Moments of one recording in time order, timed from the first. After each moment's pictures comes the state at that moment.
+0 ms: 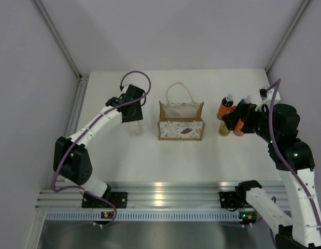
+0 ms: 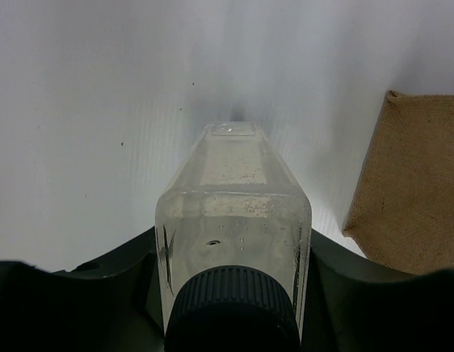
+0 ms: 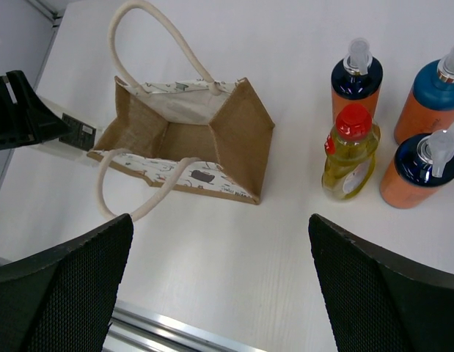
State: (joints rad) left arm -0.47 1.55 1.32 -0.76 -0.39 -0.55; right arm 0.17 0.75 1.17 -0.80 -0.18 0.30
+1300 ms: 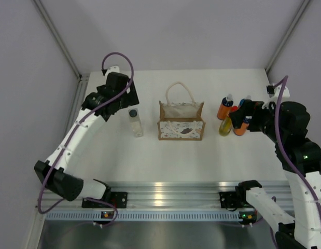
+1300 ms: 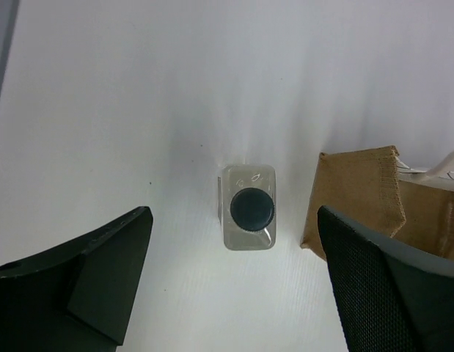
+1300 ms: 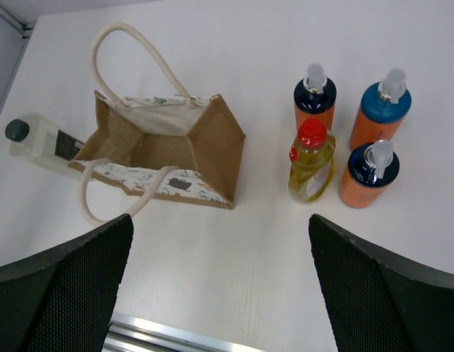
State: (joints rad) left arm -0.44 1.41 1.51 -0.85 -0.41 -0.52; right arm 0.17 0.77 1.30 -0.90 -0.10 0.24
